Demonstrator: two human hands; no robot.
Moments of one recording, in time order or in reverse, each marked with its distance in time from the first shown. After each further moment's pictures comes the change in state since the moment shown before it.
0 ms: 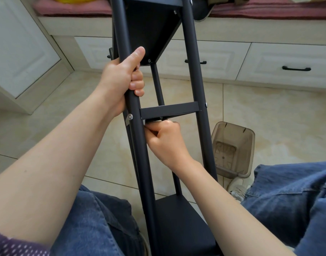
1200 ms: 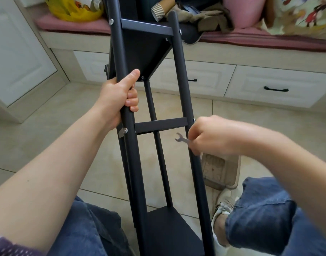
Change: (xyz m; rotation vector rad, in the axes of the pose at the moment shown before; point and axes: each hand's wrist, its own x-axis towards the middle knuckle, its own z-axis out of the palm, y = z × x) left_hand -0.002 -0.001 -0.006 -0.014 0.006 0.016; right_hand 0.001 -0.108 -0.128 -0.861 -0.605 0.427
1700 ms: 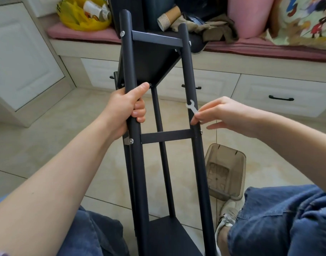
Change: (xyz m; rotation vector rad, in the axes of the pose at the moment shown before) left_hand -0.001 0.001 0.001 0.009 -0.058 0.001; right_hand 0.059 0.052 -0.031 0.669 0.125 -0.113
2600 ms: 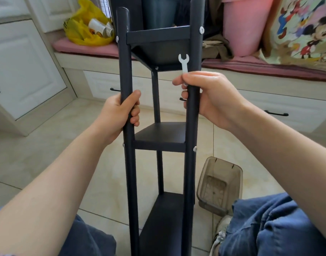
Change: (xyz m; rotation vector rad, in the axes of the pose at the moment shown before) left_hand 0.011 0.012 -0.005 0.166 0.063 0.142; right_hand 0.006 -0.059 -0.006 0.563 0.149 -0.354
